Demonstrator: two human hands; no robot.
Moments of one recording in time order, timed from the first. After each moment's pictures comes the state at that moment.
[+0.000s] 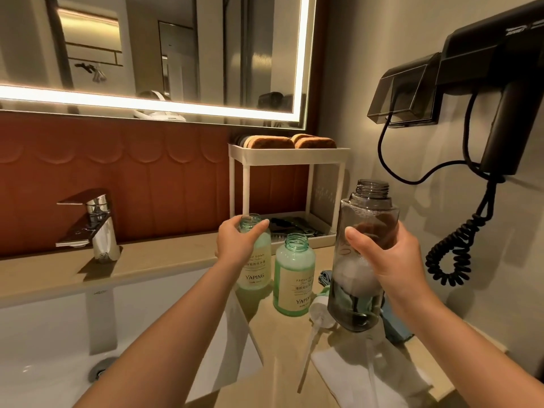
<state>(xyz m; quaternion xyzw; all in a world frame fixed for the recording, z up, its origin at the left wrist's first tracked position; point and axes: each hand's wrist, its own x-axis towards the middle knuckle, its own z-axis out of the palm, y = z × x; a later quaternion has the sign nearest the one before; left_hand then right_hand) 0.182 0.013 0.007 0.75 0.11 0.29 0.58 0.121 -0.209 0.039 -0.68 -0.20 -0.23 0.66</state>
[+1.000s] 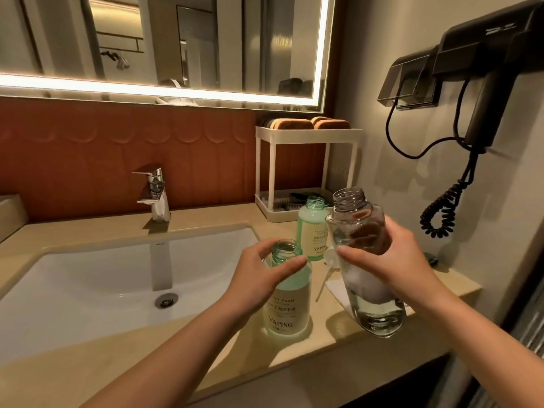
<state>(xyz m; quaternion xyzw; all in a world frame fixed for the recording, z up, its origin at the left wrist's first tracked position) -0.035 -0.012 -0.009 0.78 -0.05 0.18 0.60 -0.005 -0.210 0.032 -0.77 -0.28 -0.13 0.57</state>
